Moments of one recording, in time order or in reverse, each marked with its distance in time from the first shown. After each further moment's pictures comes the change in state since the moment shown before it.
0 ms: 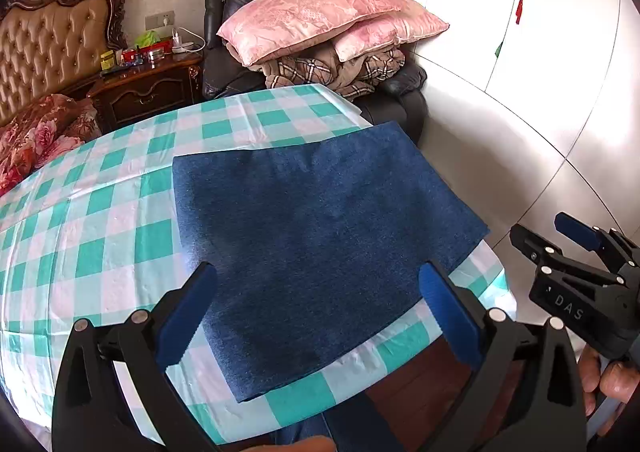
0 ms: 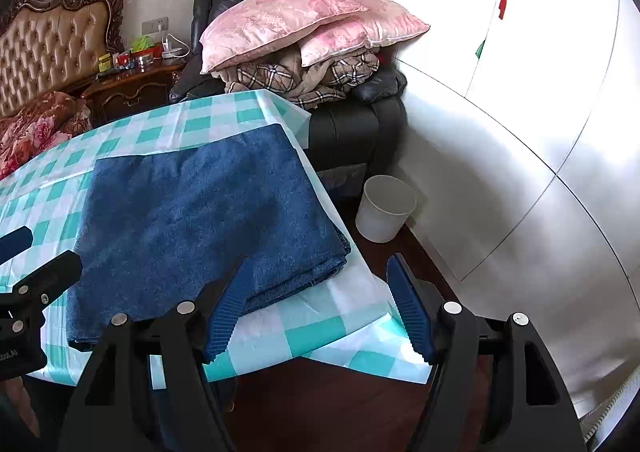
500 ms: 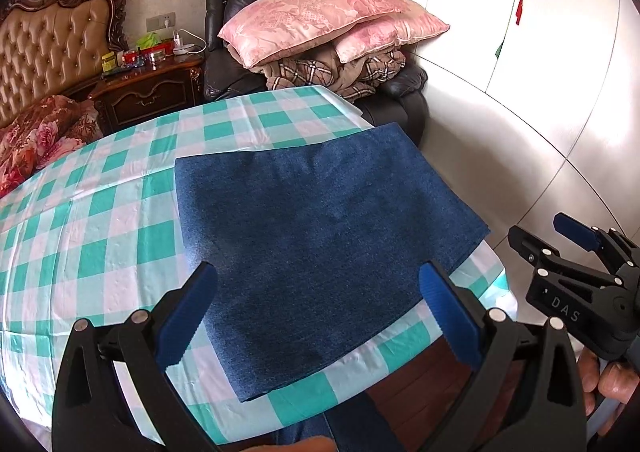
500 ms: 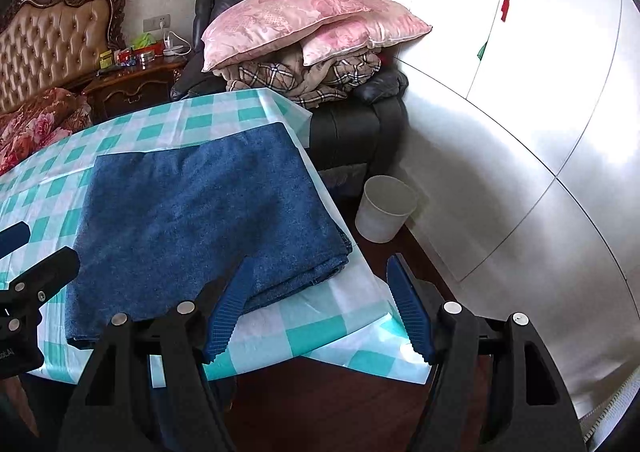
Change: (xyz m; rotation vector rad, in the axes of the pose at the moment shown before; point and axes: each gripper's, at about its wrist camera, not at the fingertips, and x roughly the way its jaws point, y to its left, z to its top) left arm -0.002 0.001 0.001 -0.002 -0.005 0.004; right arm 0.001 0.003 -0.001 -0.011 0.005 0.000
